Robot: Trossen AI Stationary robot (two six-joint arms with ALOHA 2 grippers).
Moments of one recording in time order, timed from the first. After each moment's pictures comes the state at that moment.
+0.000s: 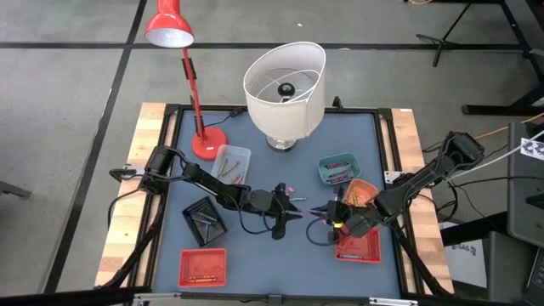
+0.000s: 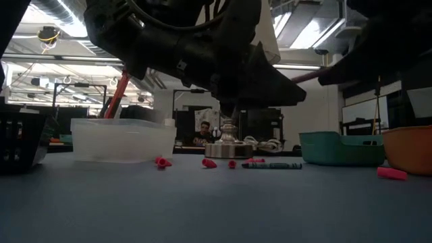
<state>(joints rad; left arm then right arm) -0.22 2.04 1.03 0.70 -0.15 -0.24 0.62 1.34 0.57 0.10 0.66 0.41</state>
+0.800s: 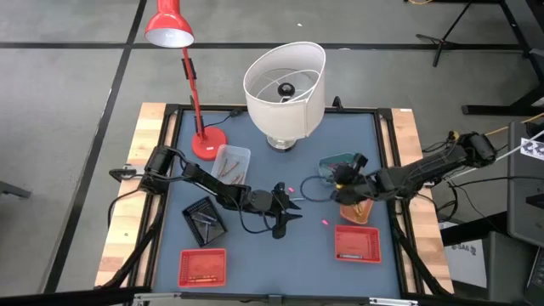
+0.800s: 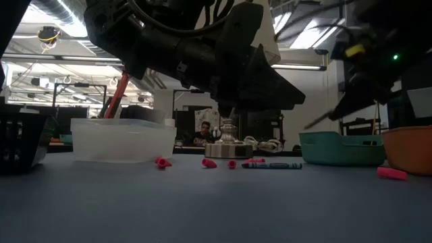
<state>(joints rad) -0.21 2.04 1.03 0.69 -0.18 -0.23 0.32 1.15 0.57 -0.57 0.74 0.55</state>
